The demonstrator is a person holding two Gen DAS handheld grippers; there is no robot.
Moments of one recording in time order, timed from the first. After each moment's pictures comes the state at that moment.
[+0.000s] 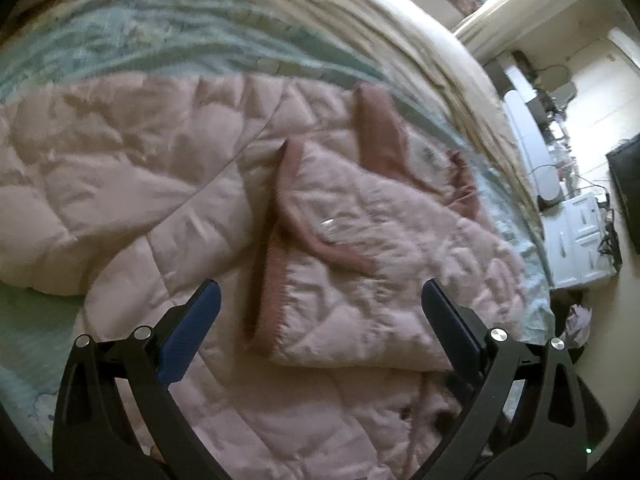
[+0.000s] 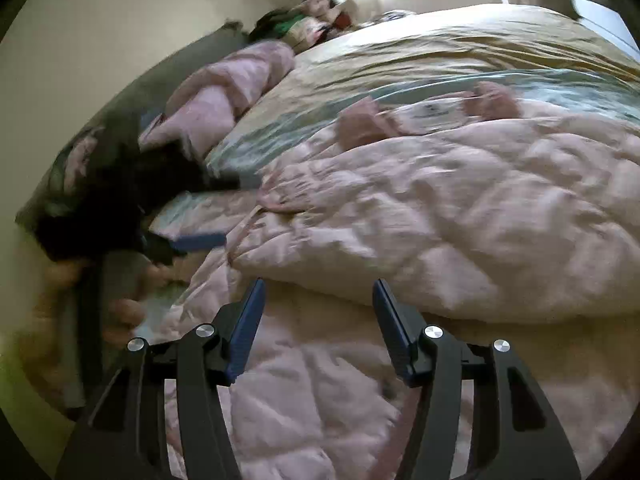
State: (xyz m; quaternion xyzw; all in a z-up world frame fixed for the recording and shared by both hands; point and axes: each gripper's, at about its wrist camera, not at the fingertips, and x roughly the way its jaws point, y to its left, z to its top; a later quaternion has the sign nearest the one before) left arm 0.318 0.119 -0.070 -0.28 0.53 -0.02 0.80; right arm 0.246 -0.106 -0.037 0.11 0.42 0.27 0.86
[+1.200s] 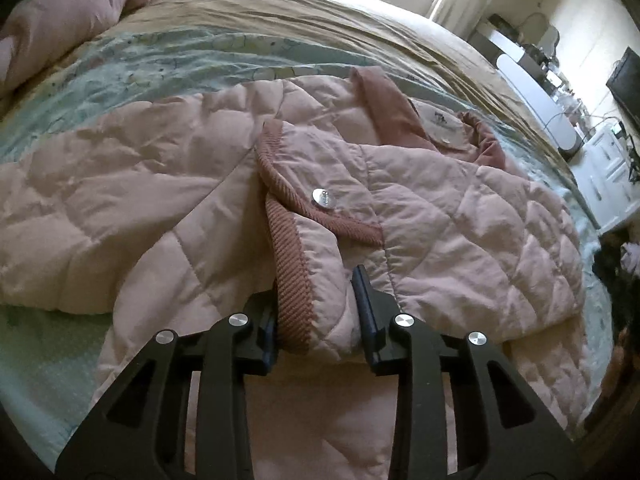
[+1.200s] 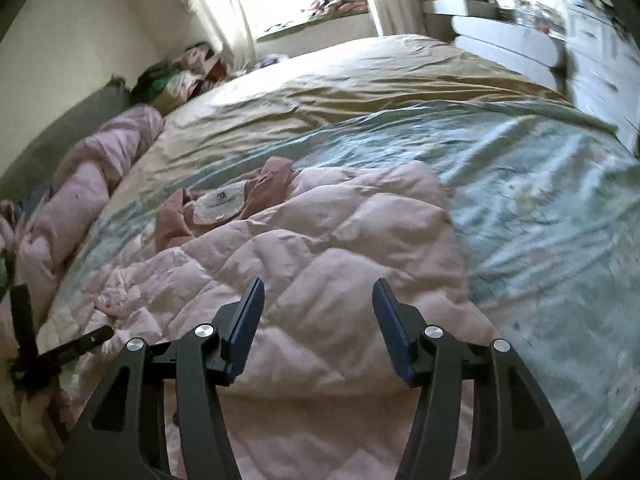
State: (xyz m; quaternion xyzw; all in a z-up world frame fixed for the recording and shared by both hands) left arm 0.287 0.106 -0.082 -0.14 0.49 -0.02 0.86; right arm 0.300 -0.242 -0.019 0.10 0.39 0.06 0.91
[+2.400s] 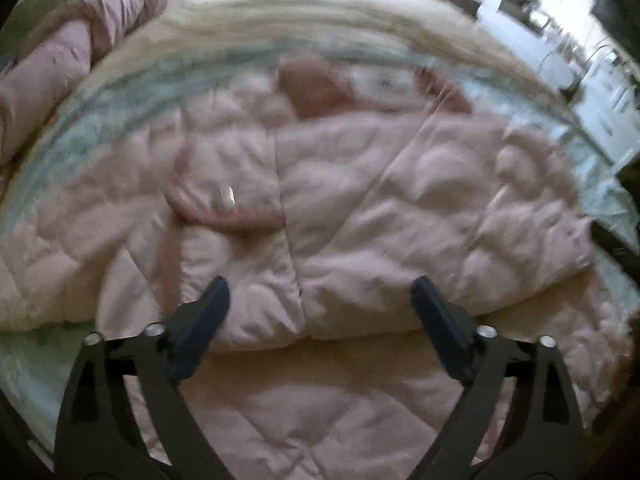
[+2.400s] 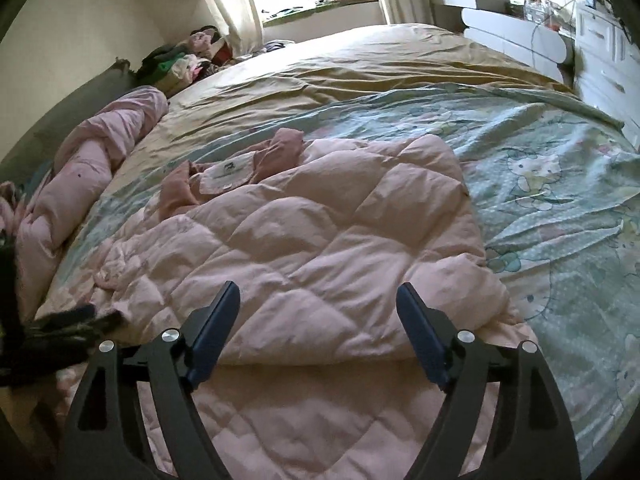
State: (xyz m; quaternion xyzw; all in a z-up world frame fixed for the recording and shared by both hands) left arm 0.290 0.030 -0.085 -0.03 0.52 -0.02 0.85; right arm 0.276 -0.229 -0.033 0.09 0.41 0.06 0.90
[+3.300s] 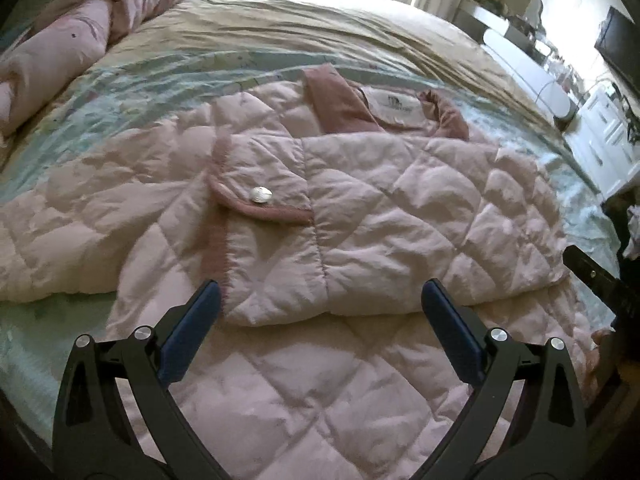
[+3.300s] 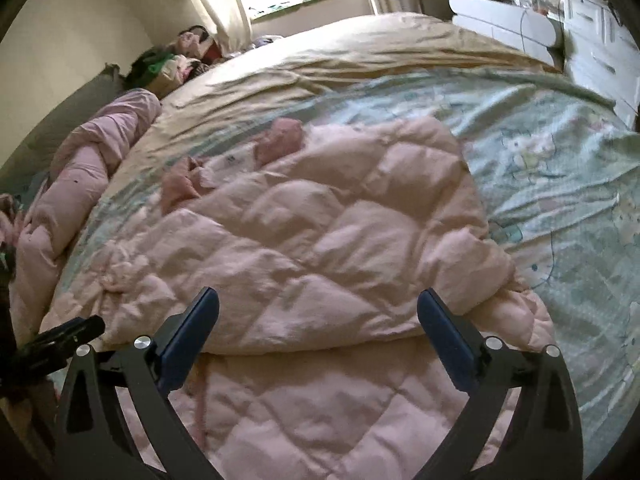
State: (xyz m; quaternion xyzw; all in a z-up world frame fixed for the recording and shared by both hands) left arm 0.260 0.059 -0.048 -0.09 0.49 -0.03 0.87; right arm 0.269 -0.215 -0.029 0.12 0.42 0.05 0.90
